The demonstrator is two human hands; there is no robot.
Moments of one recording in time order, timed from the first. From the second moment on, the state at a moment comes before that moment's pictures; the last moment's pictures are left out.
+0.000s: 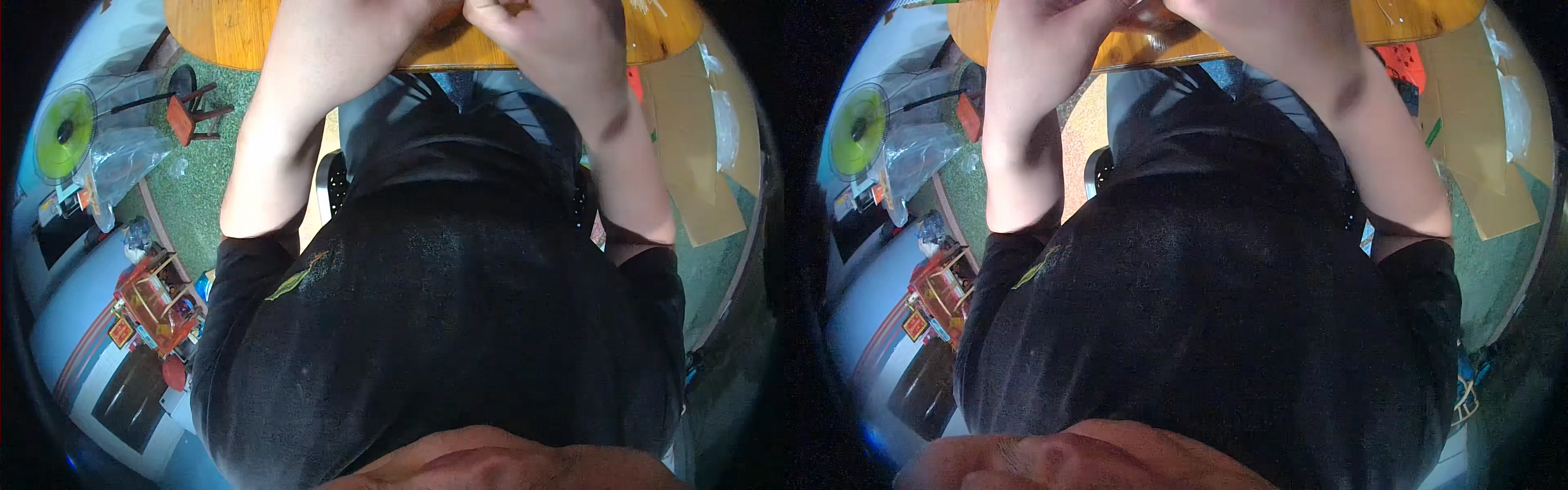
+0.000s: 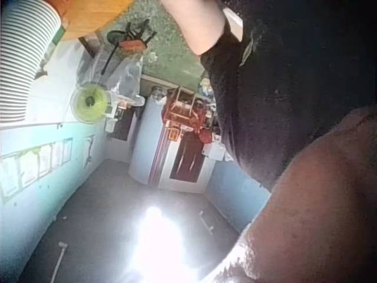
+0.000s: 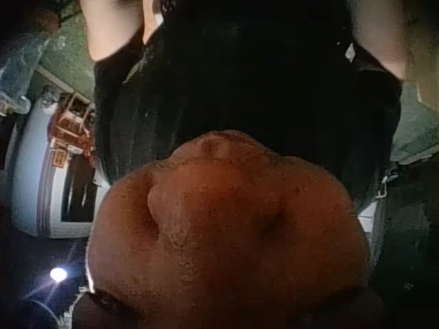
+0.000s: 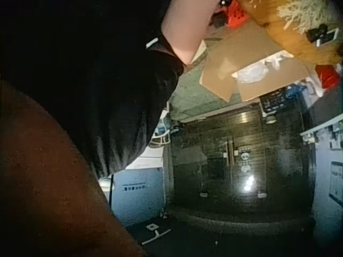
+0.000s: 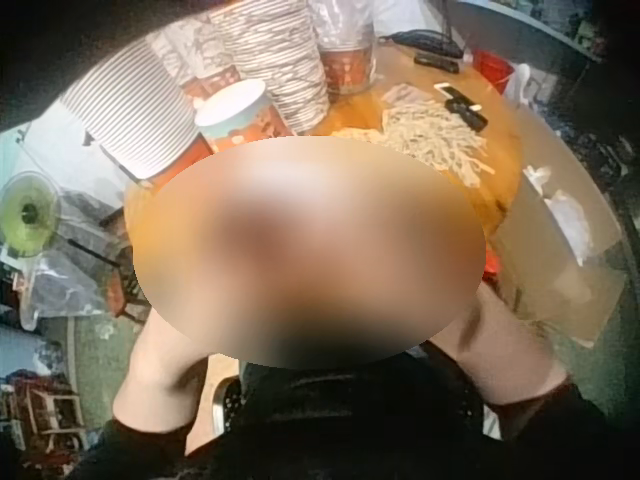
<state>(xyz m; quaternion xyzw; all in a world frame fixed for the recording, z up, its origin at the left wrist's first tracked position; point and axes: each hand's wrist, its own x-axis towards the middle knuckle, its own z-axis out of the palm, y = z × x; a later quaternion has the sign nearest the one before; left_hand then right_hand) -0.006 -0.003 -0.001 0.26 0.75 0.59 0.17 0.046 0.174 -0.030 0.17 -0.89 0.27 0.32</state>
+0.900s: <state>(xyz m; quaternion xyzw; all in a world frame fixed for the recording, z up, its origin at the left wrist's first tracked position) -0.001 0.006 0.014 0.27 0.84 0.45 0.16 0.061 0.176 -0.061 0.21 -0.82 0.27 0.46</state>
